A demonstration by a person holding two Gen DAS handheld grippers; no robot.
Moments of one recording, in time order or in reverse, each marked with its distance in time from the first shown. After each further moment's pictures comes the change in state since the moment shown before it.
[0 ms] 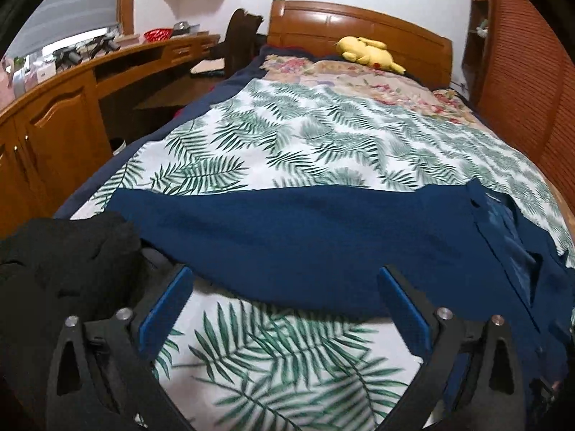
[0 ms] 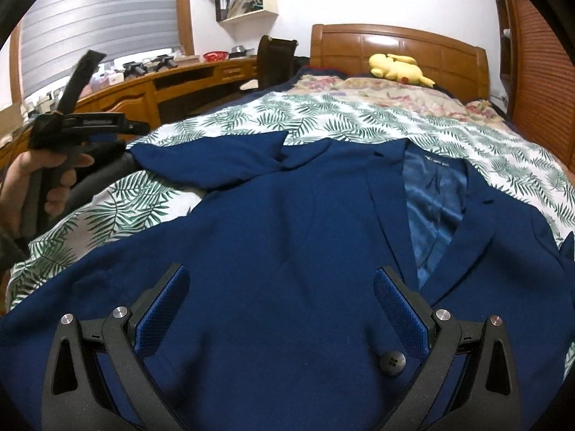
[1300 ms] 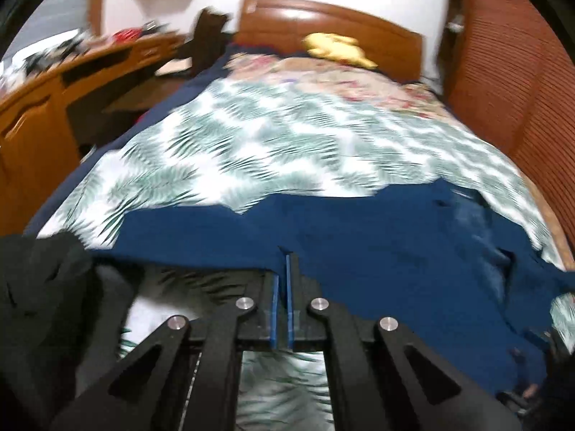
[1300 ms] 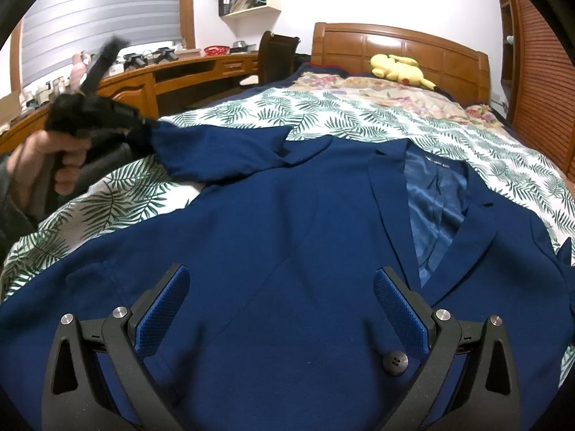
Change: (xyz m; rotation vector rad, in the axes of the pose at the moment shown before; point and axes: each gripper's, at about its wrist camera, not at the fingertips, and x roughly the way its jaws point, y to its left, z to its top) left arm -0.013 -0.050 0.015 0.081 0.003 -0.149; right arm 0.006 0.007 -0.004 -0.029 0.008 -0.024
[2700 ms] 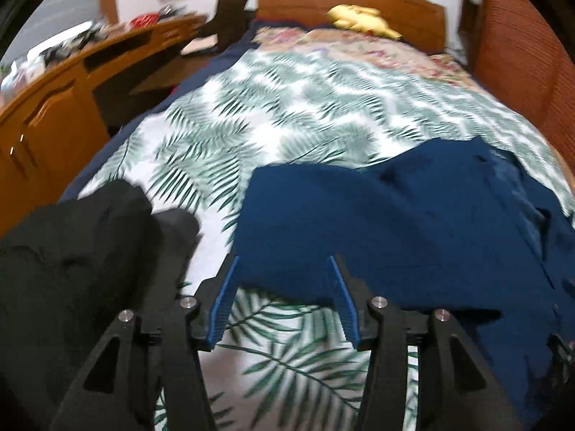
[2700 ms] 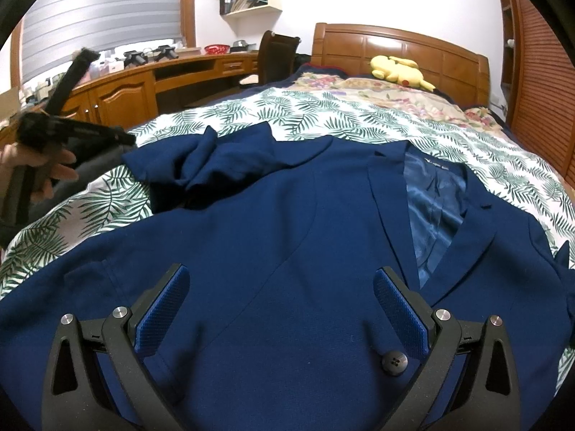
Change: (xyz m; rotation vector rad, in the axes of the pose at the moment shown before) left arm 0.008 0.062 -0.046 -0.025 0.123 0.159; right arm -0.002 0.002 0.002 -0.001 0.002 -0.004
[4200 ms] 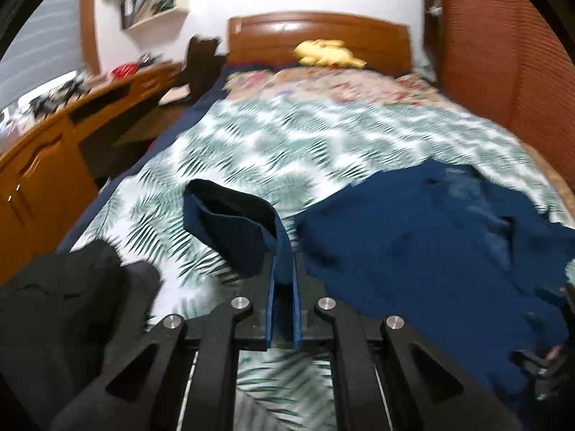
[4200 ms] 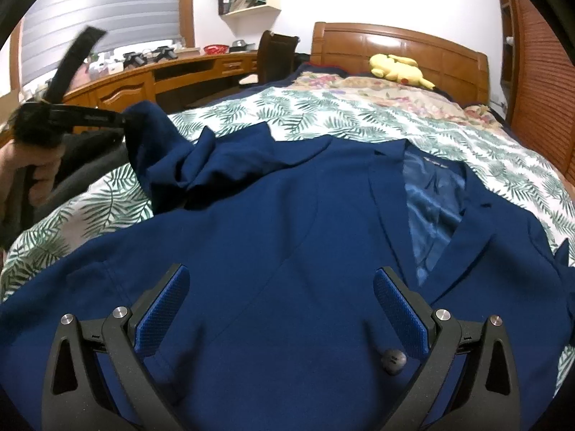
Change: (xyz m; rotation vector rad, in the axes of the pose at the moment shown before) left arm -0.064 -0.081 0.009 0.135 -0.196 -0.069; right arm -0.006 -0.001 0.002 0.014 0.007 -0.003
